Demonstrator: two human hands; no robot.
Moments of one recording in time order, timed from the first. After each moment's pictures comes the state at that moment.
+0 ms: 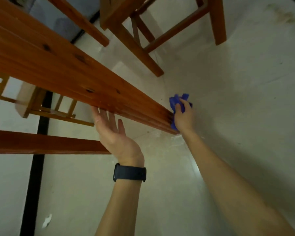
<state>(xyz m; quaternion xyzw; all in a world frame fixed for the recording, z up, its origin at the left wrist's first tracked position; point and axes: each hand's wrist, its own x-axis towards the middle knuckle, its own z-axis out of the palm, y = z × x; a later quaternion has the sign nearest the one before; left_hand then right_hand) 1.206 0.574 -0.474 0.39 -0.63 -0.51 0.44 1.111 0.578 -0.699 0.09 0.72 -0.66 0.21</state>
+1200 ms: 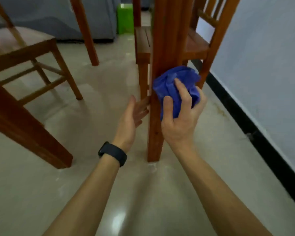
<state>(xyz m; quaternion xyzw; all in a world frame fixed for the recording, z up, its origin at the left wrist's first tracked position) 1.264 0.460 -0.450 0.18 -0.66 -0.72 0.13 1.202 0.569 -0.465 -0.24 0.73 -0.50 -0.40</state>
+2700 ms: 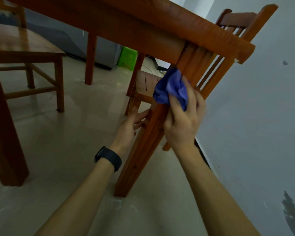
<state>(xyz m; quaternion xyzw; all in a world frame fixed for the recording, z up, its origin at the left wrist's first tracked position) 1.227 0.444 -0.406 0.09 -0.59 -0.78 0.17 1.148 0.559 -0.352 -0.37 0.71 -0.23 -0.55</state>
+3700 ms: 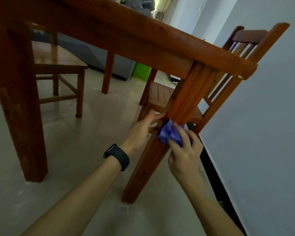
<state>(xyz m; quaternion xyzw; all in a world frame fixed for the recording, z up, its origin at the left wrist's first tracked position) 1.245 0.446 -0.374 0.05 -0.64 -0.75 0.17 1.159 0.600 -0.422 -0.43 0.79 -0.11 -0.43</state>
